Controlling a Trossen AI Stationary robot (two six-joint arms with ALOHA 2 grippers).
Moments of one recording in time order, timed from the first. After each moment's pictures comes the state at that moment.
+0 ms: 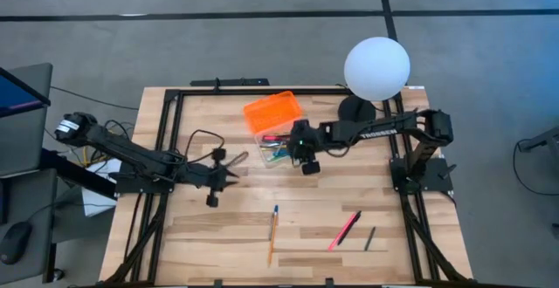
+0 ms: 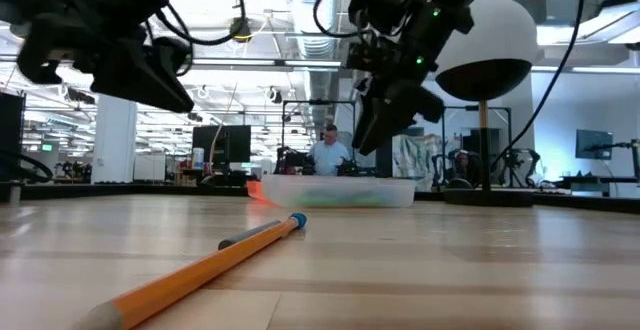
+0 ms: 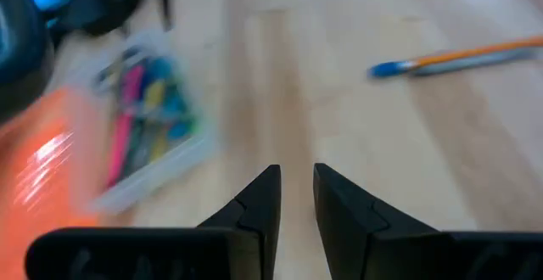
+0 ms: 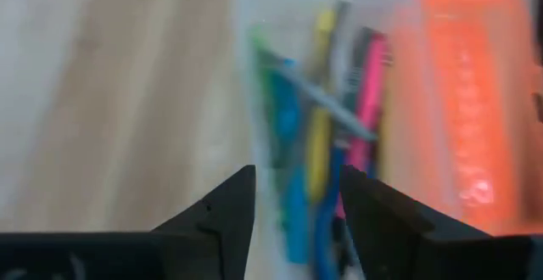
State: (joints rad) left arm -0.30 1.01 0.40 0.00 -0.32 0.13; right arm -0.10 1.74 1.15 -0.43 0.13 -0.49
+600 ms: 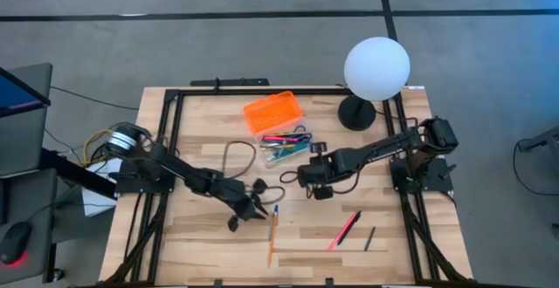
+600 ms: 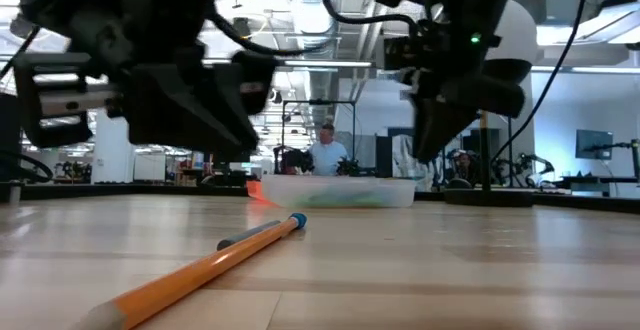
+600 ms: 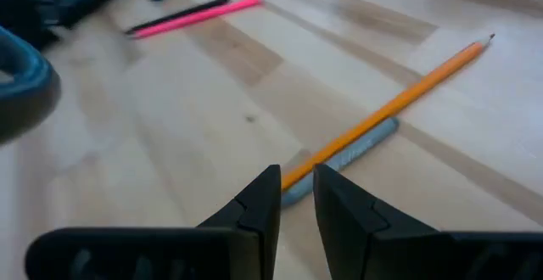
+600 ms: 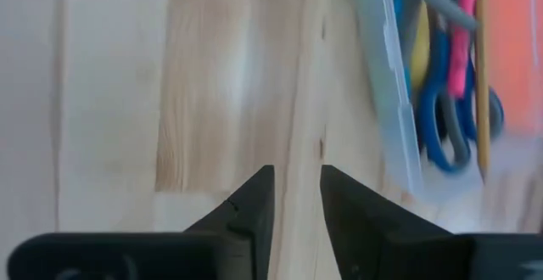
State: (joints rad) left arm -0.30 1.70 0.60 0.57 0.11 0.46; right arm 0.18 1.74 1.15 -0.75 0.36 -0.06
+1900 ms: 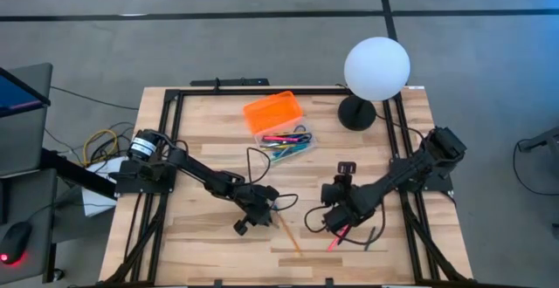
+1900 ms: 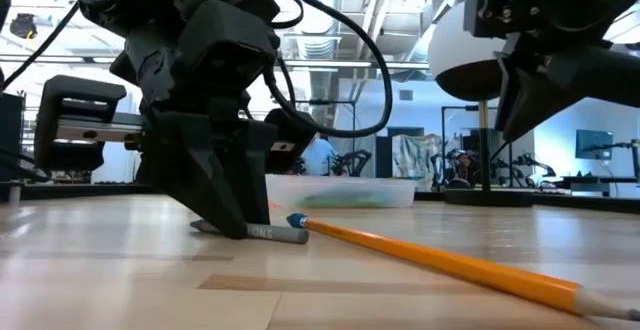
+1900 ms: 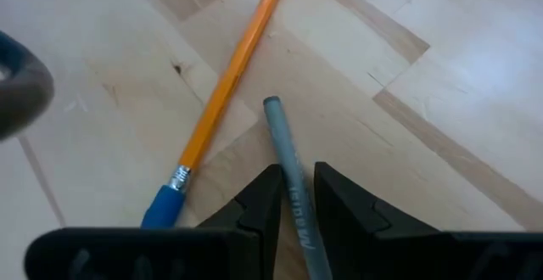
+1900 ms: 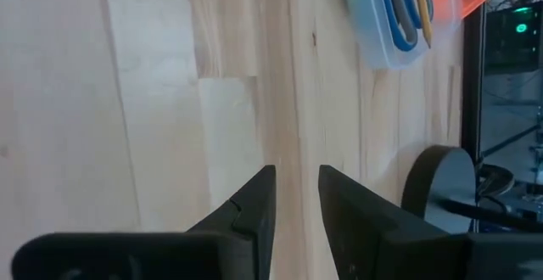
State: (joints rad) left arm -0.26 1.89 0.85 0.19 0.27 0.38; right arm 0.55 1.74 1.15 -1.13 0.63 0.57
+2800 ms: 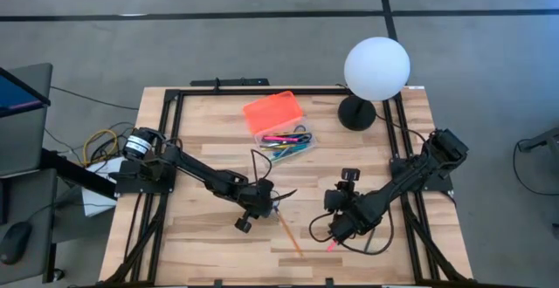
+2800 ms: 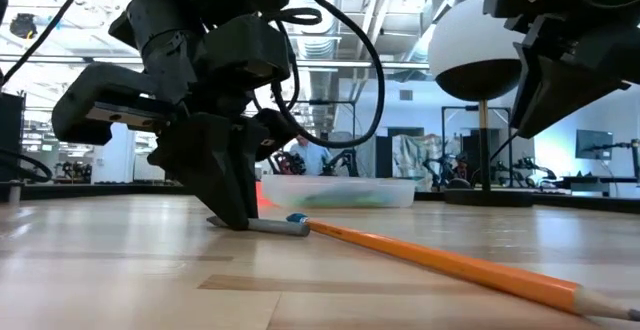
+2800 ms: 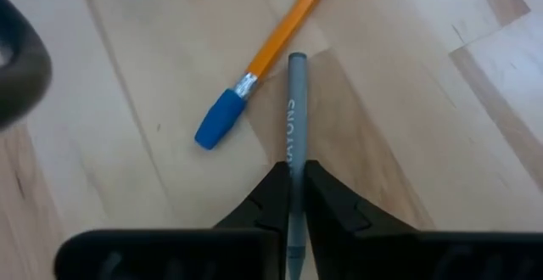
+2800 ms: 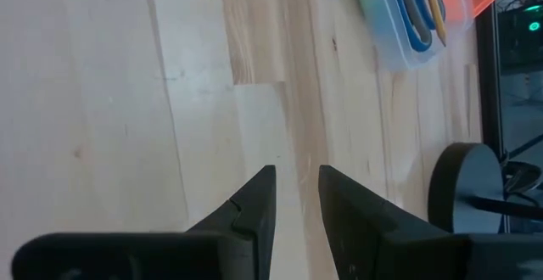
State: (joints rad) left arm -0.26 1.88 0.94 -0.18 0.07 0.18; right arm 0.62 1.74 1.15 -1.12 0.63 0.68
